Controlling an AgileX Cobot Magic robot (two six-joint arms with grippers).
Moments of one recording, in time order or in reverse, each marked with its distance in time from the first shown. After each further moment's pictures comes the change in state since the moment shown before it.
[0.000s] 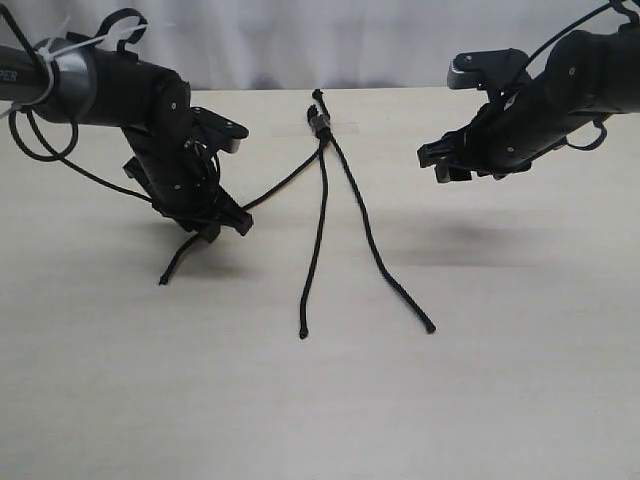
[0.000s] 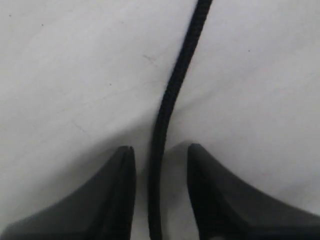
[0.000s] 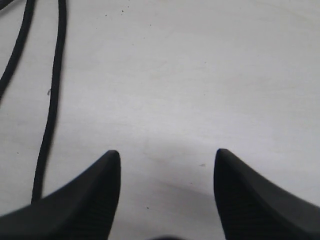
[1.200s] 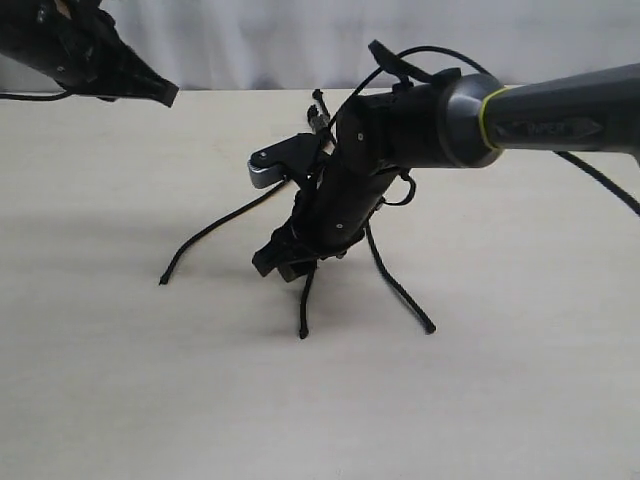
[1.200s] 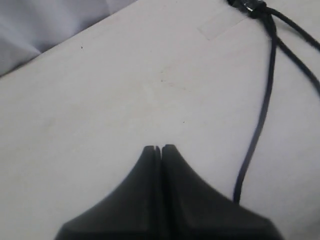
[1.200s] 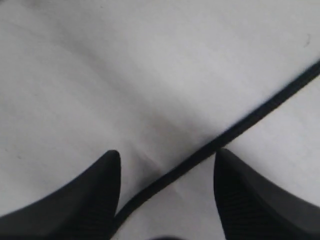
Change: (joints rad) left arm 0.142 -0.452 0.160 -0.026 -0.238 0.101; right arm 0.430 0.184 -0.160 0.077 0.193 -0.069
